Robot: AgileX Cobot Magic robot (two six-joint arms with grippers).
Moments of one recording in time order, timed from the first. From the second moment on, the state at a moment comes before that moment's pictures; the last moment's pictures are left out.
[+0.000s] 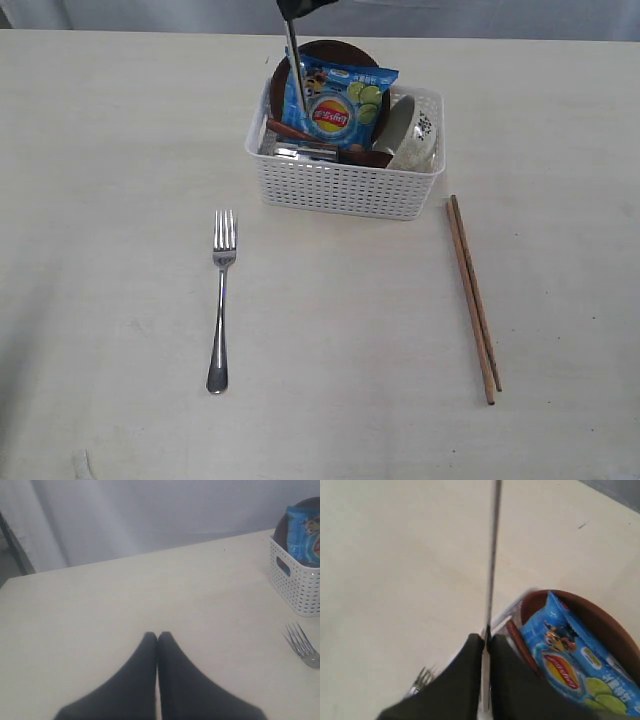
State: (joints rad) left arm -0.15 0.00 0.00 0.10 0.31 0.04; right arm 0.57 1.86 -1.70 0.29 0.82 -0.26
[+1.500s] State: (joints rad) left arm -0.15 0.00 0.00 0.10 0.31 0.04; right arm 0.84 2.09 -1.43 0.73 0.83 -0.09
